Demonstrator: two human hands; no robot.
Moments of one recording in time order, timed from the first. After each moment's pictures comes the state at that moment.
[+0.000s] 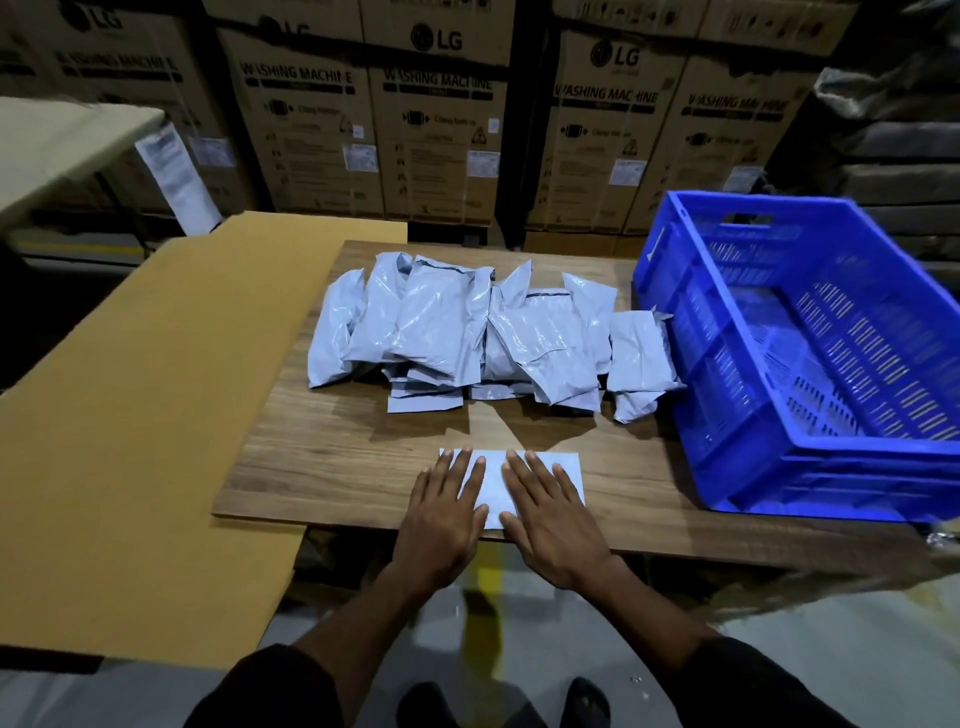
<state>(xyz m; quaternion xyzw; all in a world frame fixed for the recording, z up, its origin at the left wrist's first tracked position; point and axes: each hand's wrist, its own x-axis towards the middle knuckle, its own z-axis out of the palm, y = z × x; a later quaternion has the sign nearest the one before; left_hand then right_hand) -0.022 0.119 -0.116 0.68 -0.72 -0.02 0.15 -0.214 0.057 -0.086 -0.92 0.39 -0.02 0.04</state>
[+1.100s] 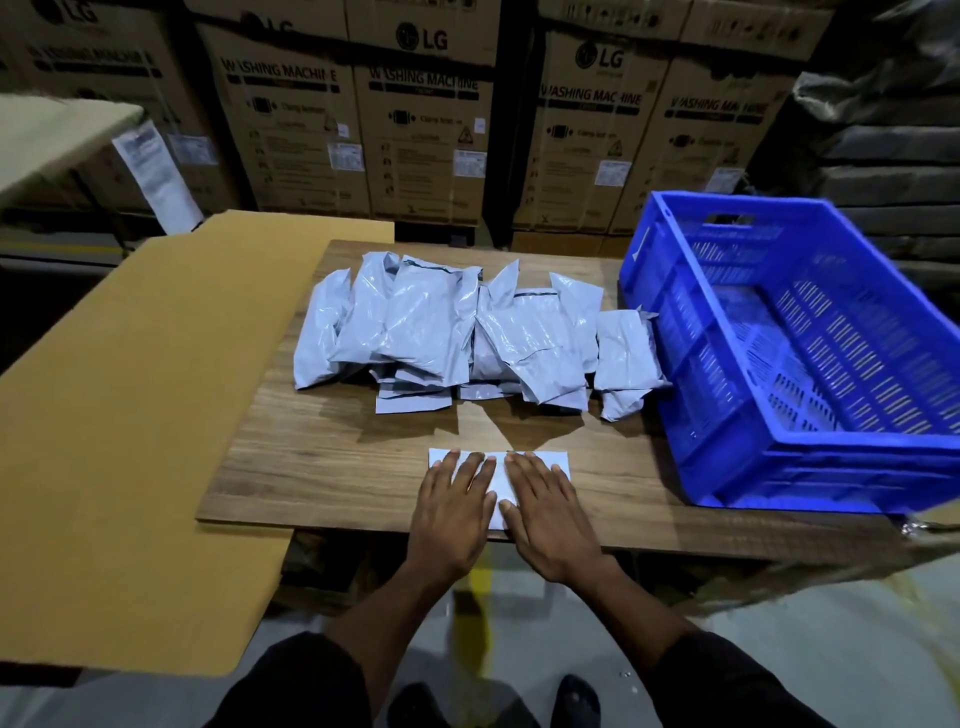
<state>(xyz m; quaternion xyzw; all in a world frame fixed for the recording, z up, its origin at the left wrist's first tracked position) -0.045 0.103 -0.115 0.68 -0.71 0.00 0.19 -0.220 0.056 -0.093 -0.89 0.44 -0.05 0.08</state>
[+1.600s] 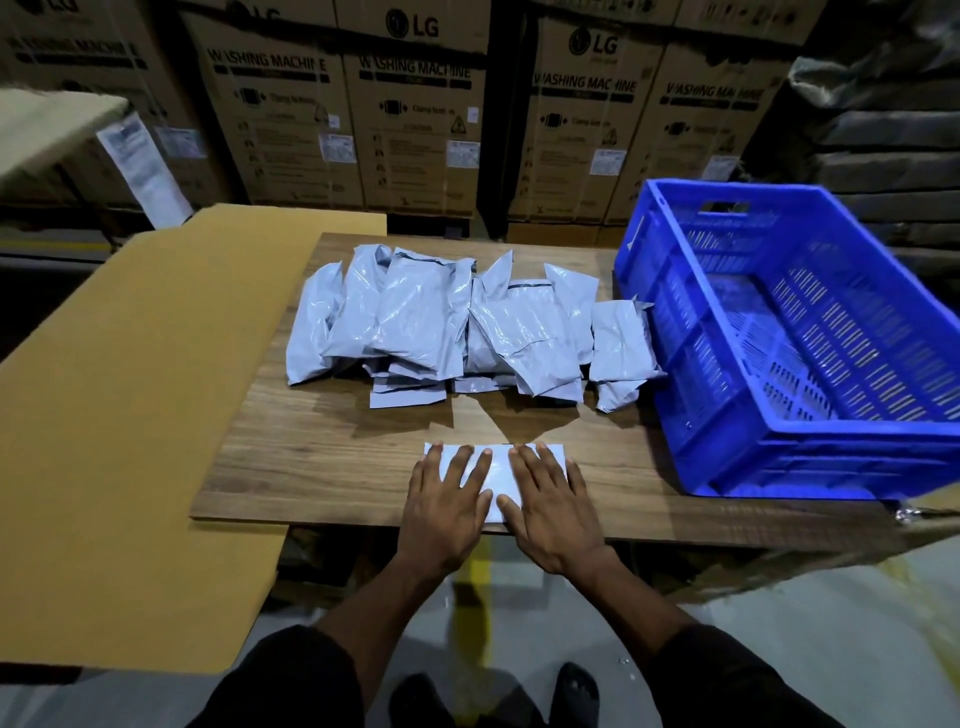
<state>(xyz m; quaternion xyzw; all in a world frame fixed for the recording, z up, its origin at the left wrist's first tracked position) -0.040 0.108 -0.118 0.67 -0.72 0.02 0.18 -0.224 0.057 -0.093 -0.87 0.49 -0.02 0.06</state>
